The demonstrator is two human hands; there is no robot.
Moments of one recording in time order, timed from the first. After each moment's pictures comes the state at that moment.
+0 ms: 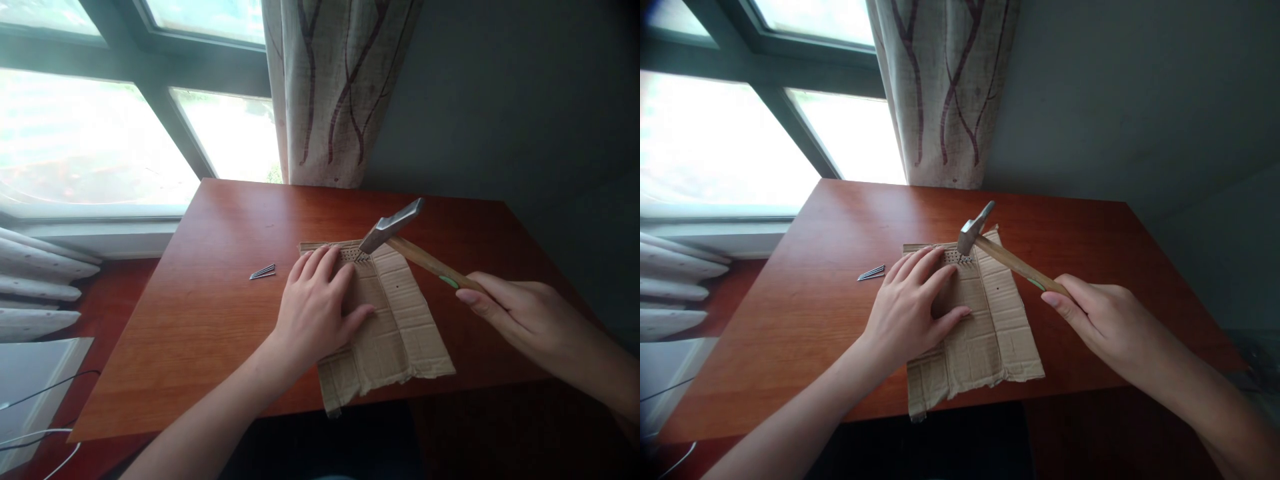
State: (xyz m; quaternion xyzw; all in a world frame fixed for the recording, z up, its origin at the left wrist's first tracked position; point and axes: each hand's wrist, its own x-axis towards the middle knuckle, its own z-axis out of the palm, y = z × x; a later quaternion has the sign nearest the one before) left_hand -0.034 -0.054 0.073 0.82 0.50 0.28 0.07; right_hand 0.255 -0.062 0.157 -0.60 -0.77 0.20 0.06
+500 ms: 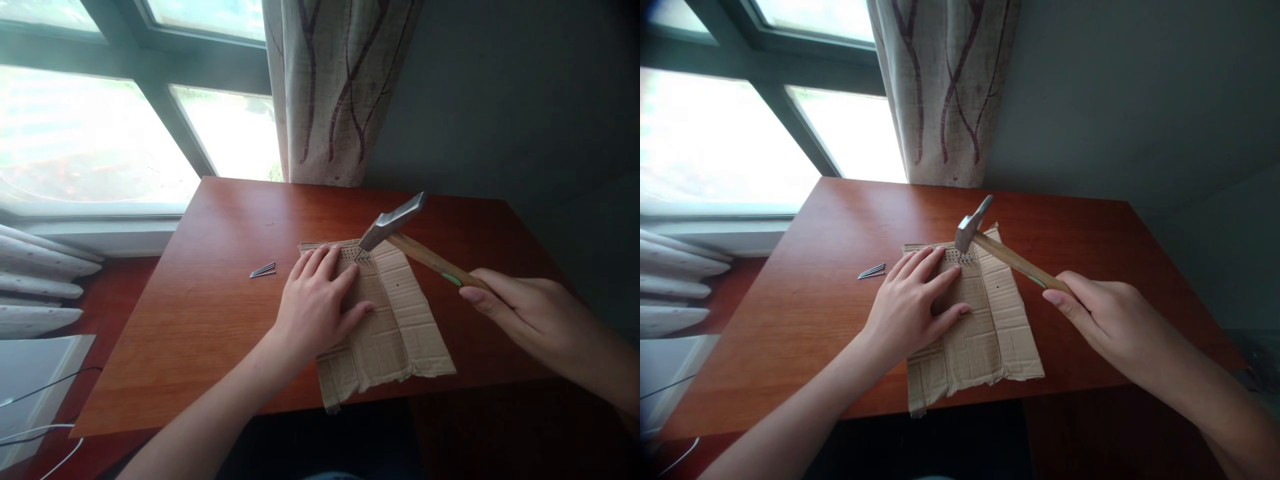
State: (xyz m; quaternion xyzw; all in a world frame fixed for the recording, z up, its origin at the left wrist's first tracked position) left_hand -0.036 -0.053 0.071 0.83 0.50 0.24 0.07; right_hand 0.258 -0.059 0.159 -0.57 -0.80 0.17 0.08
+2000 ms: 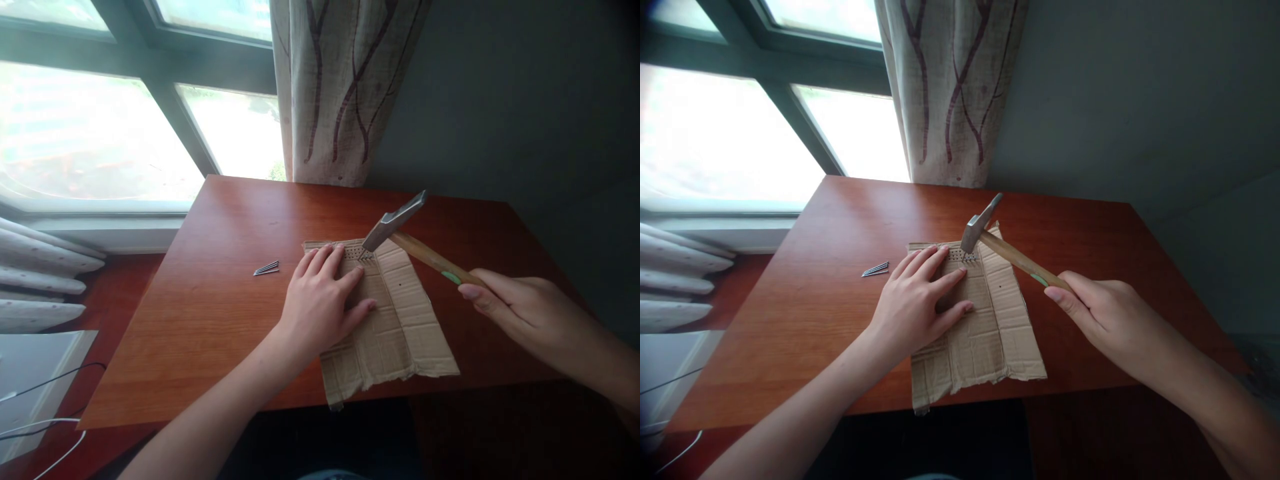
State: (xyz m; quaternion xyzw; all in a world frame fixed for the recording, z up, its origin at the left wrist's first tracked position) left_hand -0.035 -0.053 0.073 0.83 0.50 0.24 0.08; right_hand 0.259 -0.060 0.157 -0.59 -0.78 0.18 0.06
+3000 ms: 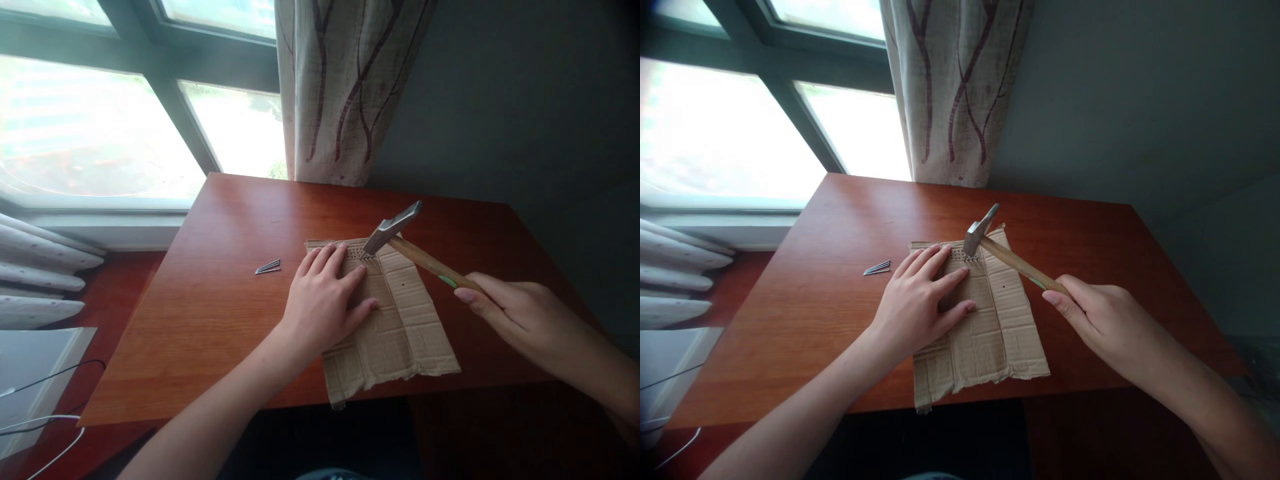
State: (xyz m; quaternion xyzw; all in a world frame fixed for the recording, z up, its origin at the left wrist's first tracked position) left_hand -0.036 -0.053 0.073 0.83 0.50 0.24 0.08; right_hand 0.254 -0.059 0.150 -0.58 -0.79 0.17 0.06
